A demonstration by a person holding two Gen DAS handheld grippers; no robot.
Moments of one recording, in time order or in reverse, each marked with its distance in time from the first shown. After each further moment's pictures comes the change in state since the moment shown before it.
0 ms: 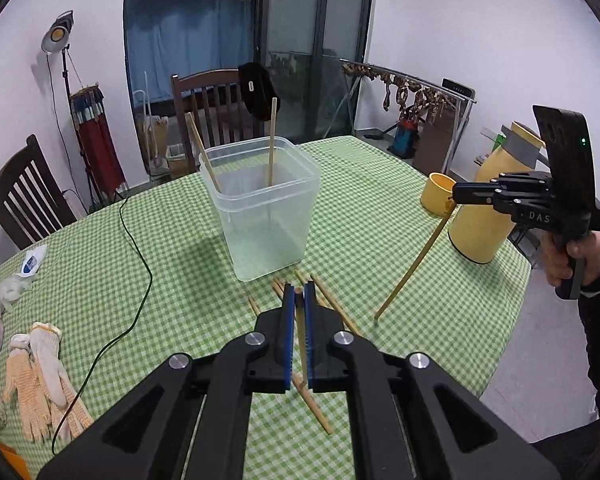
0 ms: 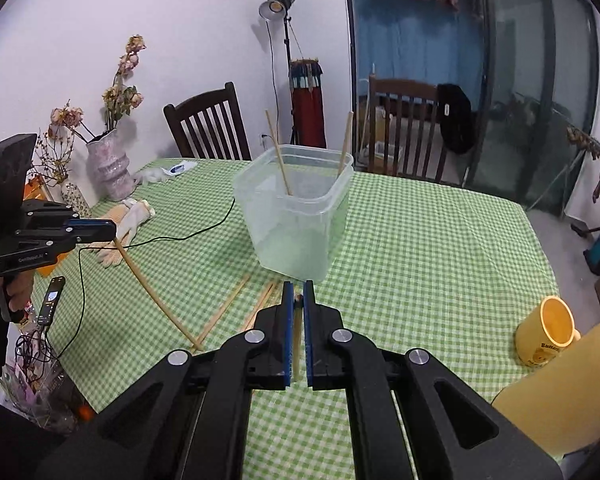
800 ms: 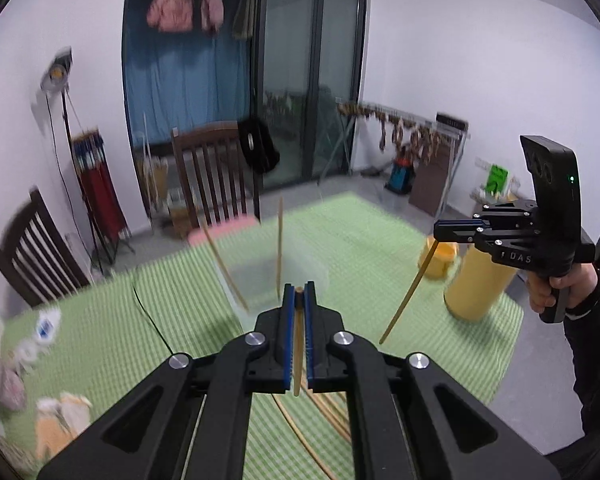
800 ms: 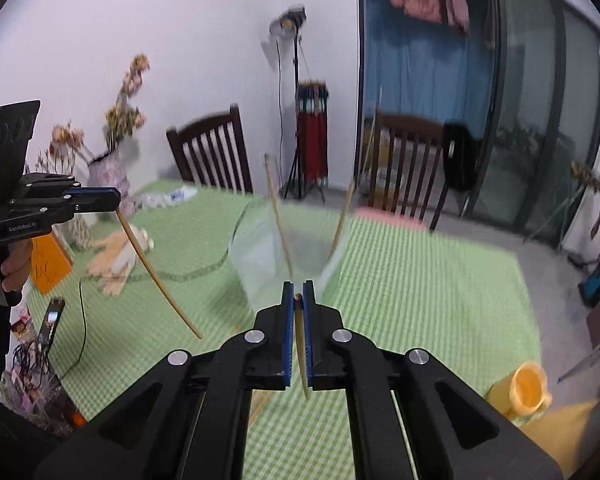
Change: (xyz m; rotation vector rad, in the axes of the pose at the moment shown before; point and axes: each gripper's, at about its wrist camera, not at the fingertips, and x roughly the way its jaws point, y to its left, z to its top) left arm -0.060 0.011 0.112 0.040 -0.167 0.012; right arm -0.033 0.005 0.107 -0.099 -0.112 -0.025
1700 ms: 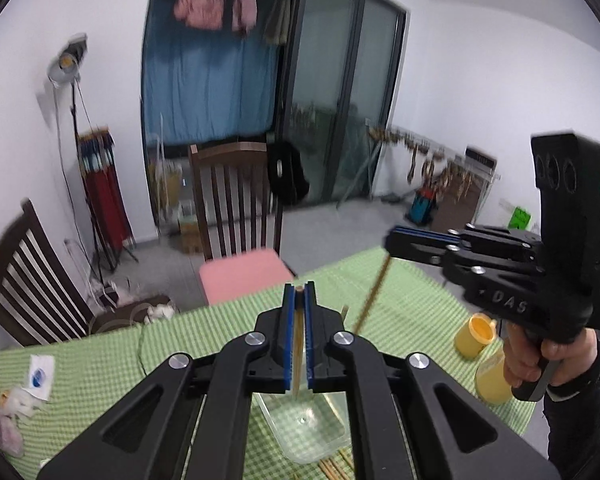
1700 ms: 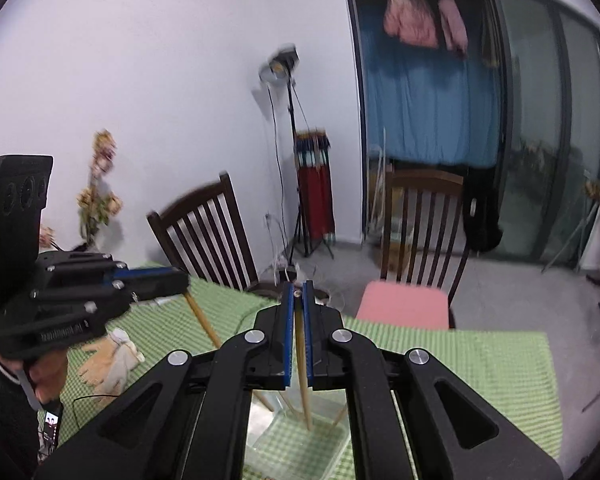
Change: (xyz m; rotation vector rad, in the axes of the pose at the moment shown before) left arm 0.150 0.093 0.134 -0.110 0.024 0.018; right arm 0.164 -0.039 0.125 0.112 -0.041 0.055
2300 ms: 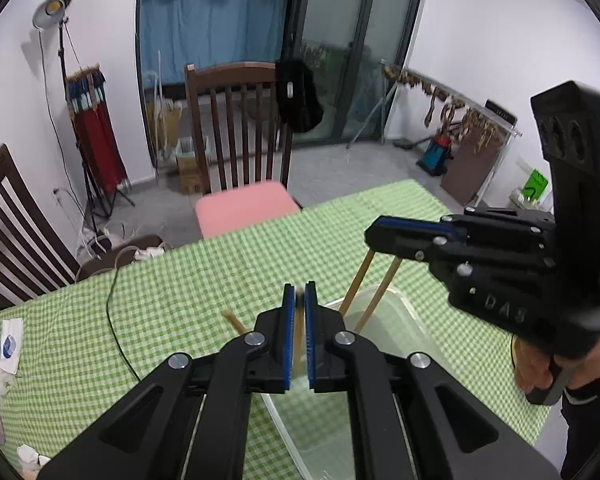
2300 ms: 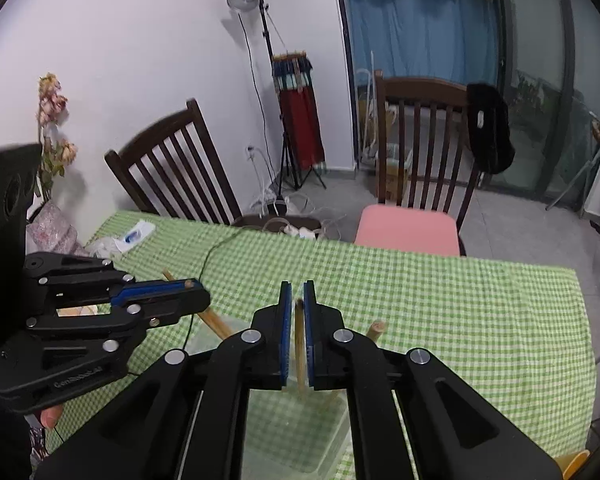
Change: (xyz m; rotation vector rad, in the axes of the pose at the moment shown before) left arm 0.107 0.028 -0.060 -0.027 0.159 0.021; right arm 0.081 -0.025 -0.042 0.061 0.147 -0.023
